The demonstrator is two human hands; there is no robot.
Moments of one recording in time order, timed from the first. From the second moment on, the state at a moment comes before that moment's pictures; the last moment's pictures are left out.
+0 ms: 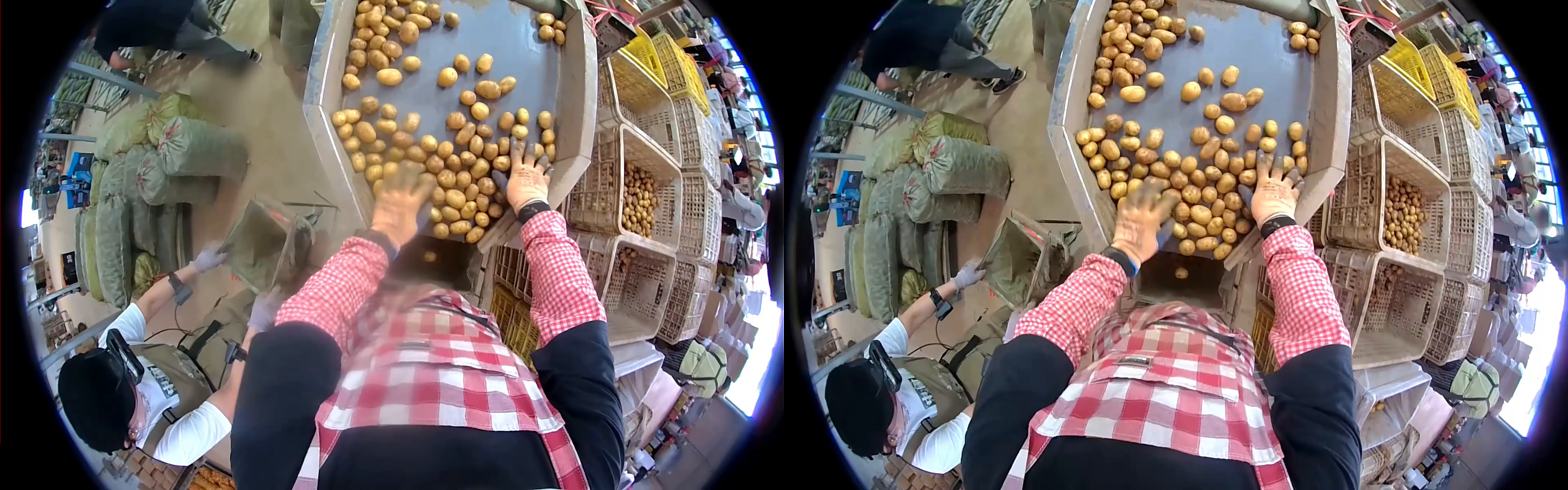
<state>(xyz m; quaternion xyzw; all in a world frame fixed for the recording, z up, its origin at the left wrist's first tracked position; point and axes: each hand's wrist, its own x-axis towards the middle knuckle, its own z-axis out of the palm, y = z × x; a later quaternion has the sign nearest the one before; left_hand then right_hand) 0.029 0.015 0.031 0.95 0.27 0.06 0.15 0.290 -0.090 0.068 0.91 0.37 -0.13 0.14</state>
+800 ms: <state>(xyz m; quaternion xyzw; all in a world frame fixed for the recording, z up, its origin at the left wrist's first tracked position) 0.021 0.000 0.018 0.96 0.22 -0.12 0.11 0.145 -0.149 0.061 0.76 0.58 -0.23 0.18</state>
